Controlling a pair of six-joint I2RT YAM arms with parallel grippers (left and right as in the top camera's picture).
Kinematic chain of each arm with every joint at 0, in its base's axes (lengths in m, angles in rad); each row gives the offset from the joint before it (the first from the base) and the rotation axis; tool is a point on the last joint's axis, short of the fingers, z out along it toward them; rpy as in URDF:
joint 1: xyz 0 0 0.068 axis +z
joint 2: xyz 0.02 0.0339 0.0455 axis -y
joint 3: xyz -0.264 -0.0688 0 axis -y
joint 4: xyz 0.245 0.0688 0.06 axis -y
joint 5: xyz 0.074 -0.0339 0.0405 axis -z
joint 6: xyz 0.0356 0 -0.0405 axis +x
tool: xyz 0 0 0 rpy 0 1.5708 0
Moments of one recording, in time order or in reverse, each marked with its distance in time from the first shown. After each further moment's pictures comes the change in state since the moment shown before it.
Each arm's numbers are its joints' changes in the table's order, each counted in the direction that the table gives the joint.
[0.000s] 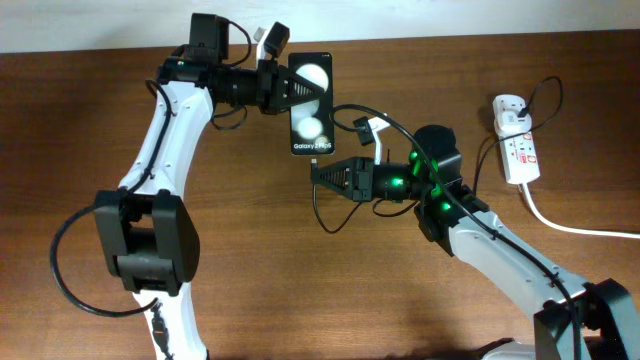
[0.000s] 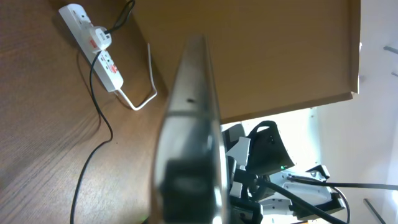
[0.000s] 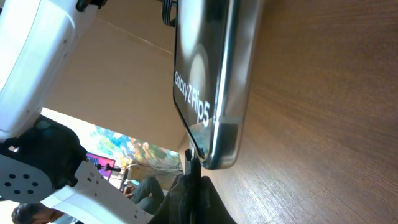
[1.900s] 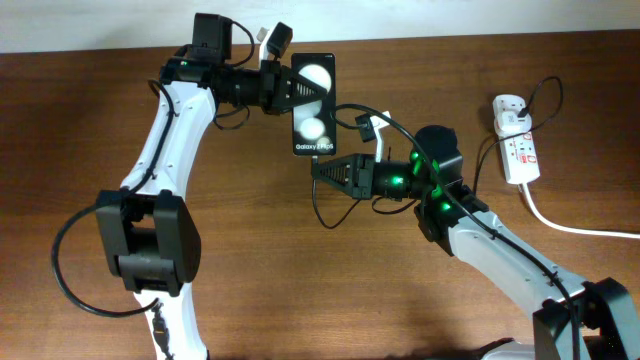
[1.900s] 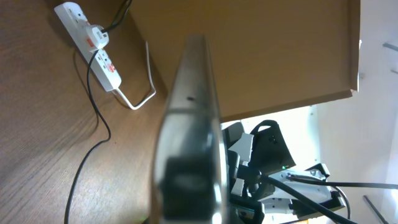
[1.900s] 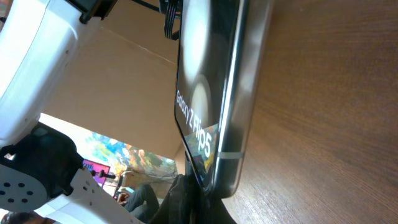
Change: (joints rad) left arm -0.013 0.000 0.000 0.004 0.002 0.000; right arm -0.001 -0.003 -0.003 0.046 0.034 0.005
